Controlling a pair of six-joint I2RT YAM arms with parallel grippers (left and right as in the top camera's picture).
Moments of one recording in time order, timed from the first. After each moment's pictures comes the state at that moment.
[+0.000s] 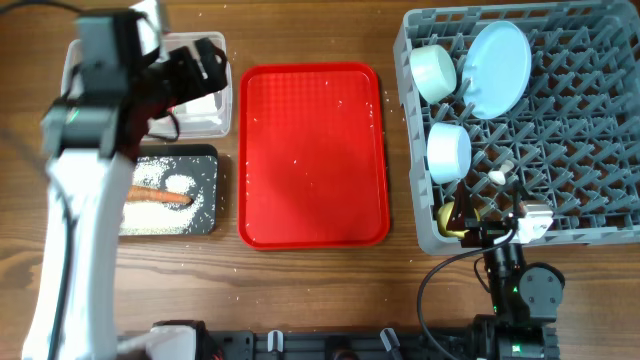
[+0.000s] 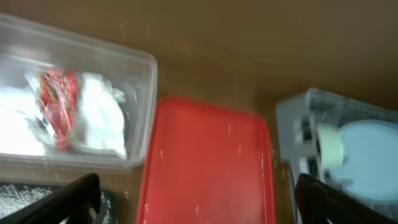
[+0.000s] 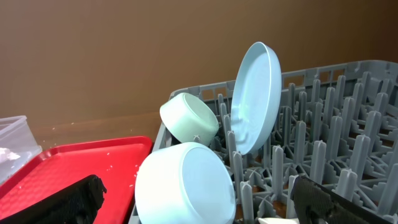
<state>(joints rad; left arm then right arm) -0.03 1.39 1.55 -0.83 0.17 -0.36 -0.06 0.02 0.01 0.01 -0.12 0.16</state>
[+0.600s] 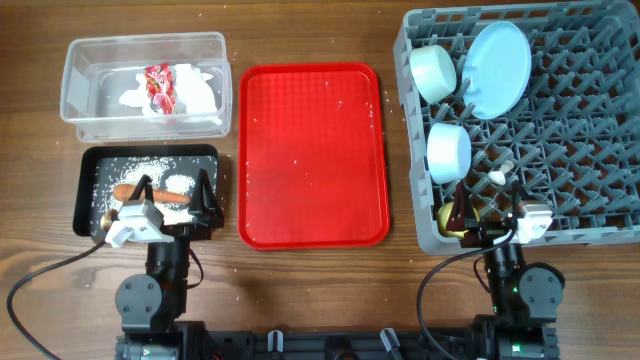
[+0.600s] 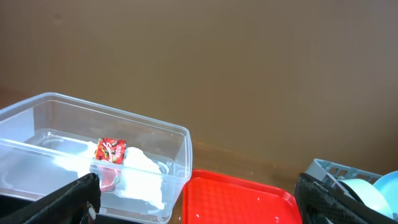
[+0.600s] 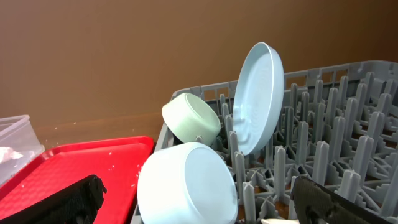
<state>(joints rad) -0.03 0.17 0.13 0.13 -0.04 -0.32 -0.06 0.02 0.01 0.01 -0.12 0.16</state>
